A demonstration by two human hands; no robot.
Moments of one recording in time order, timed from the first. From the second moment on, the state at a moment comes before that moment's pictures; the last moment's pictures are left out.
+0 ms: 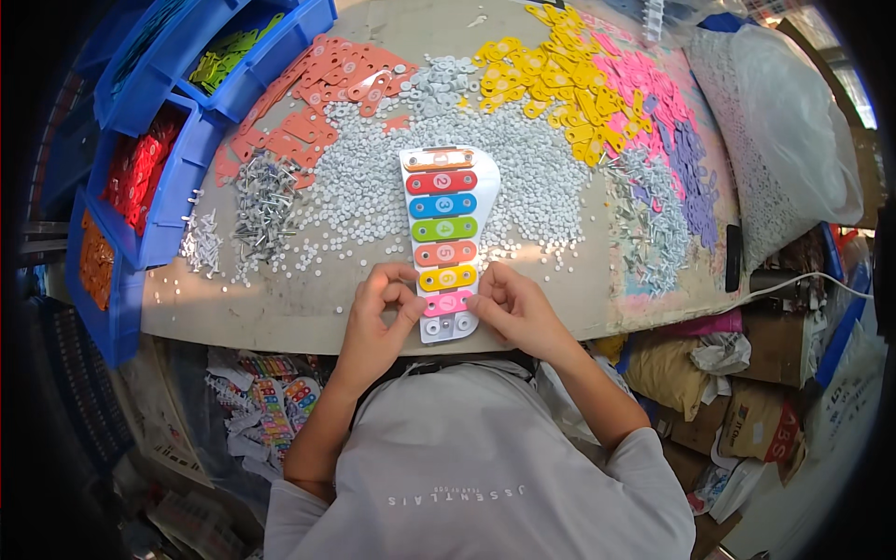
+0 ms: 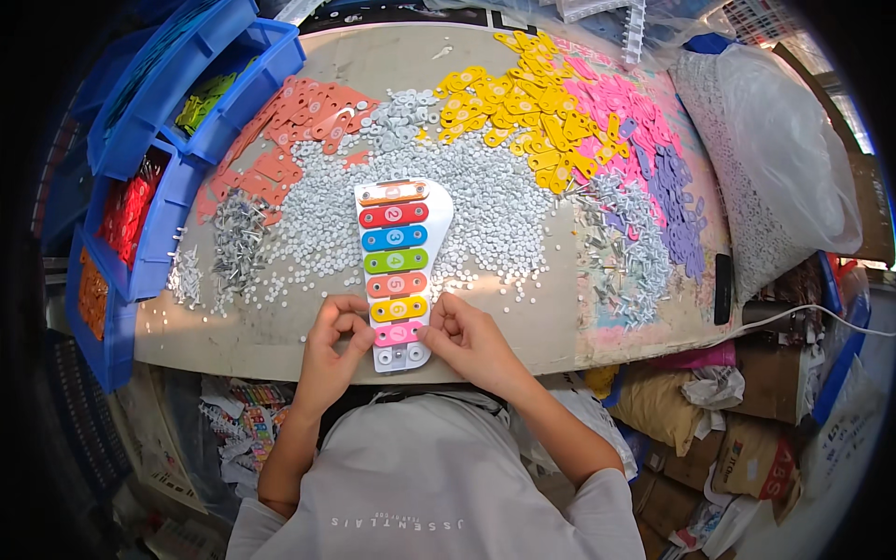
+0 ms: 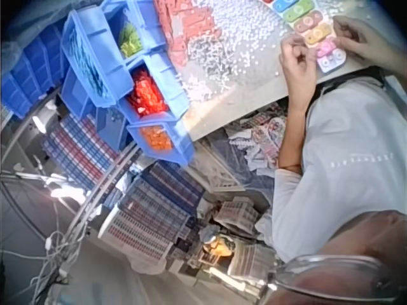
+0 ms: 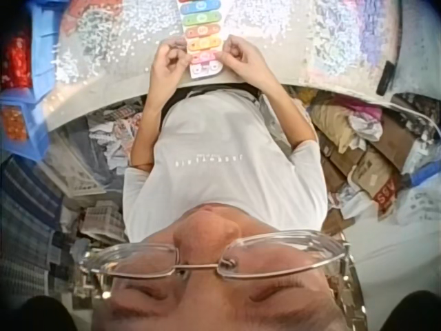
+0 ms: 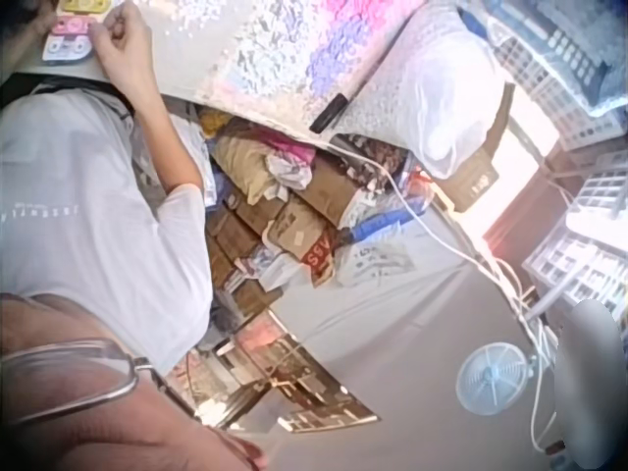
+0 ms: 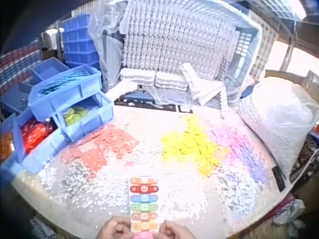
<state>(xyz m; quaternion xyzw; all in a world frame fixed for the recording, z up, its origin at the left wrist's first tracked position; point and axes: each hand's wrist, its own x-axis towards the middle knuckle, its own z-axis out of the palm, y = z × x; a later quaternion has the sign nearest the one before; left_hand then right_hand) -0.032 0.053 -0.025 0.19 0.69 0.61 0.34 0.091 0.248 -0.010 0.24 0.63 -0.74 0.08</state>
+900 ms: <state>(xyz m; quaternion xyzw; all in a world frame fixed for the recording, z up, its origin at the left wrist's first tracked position) -0.033 0.051 -0.013 0.36 0.78 0.49 0.16 0.092 0.267 0.008 0.28 0.59 -0.75 0.08</state>
